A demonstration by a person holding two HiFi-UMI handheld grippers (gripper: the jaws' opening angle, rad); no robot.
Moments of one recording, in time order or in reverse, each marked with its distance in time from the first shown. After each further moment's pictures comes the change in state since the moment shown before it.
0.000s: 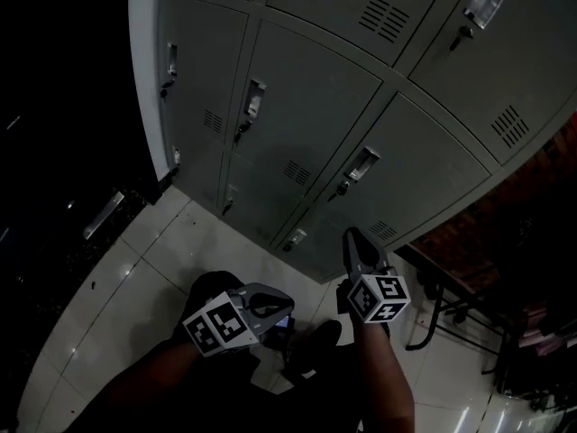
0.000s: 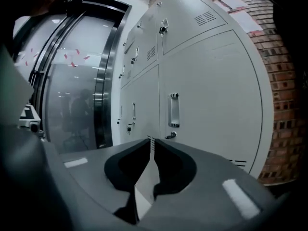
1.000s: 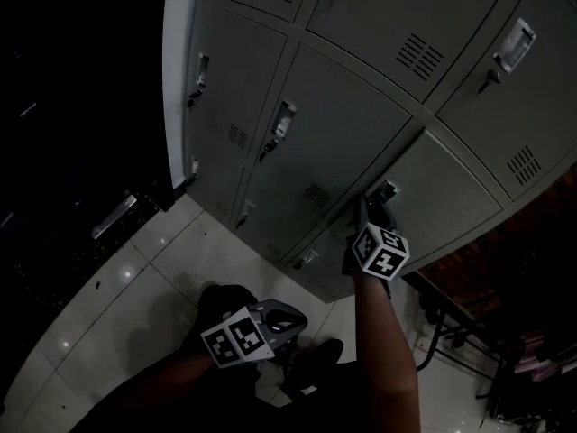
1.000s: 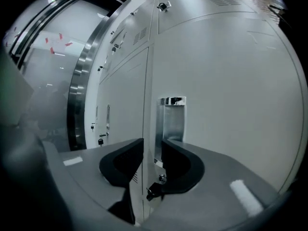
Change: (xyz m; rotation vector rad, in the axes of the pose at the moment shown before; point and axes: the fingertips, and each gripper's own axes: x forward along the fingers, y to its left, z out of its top) left arm -0.005 0.003 -0.002 -0.008 0.003 -0.001; right arm 0.116 -0.030 0.058 -0.013 -0.013 -0.193
